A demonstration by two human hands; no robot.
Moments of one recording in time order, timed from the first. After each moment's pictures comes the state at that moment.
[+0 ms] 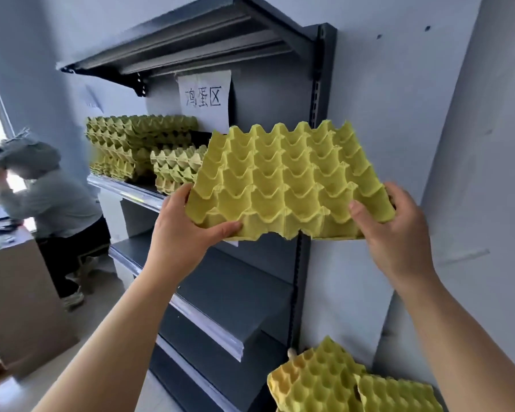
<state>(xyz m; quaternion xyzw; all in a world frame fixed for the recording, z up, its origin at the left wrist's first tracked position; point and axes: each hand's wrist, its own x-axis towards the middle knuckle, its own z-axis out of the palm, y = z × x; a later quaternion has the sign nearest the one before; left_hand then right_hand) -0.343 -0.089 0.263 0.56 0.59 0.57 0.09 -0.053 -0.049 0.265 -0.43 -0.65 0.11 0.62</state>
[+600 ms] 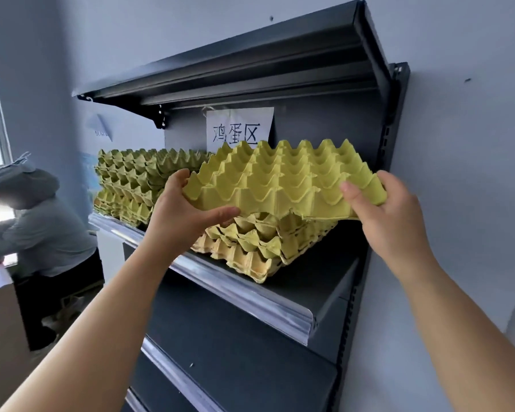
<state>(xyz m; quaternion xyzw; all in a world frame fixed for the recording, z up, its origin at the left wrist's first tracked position) -0.504 0.069 0.328 0.57 0.55 0.60 0.07 -0.217 0.100 0.339 -0.38 -0.69 0.06 0.61</state>
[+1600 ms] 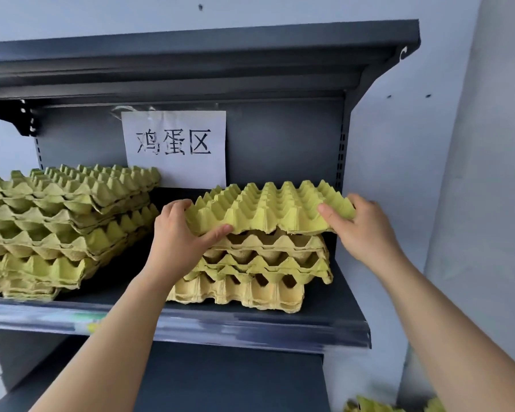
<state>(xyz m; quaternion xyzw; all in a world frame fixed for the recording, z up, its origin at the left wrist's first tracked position) -0.601 0.223 0.315 0.73 0.46 0.49 0.11 -0.334 0.125 0.337 -0.70 -0.53 -0.08 0.48</state>
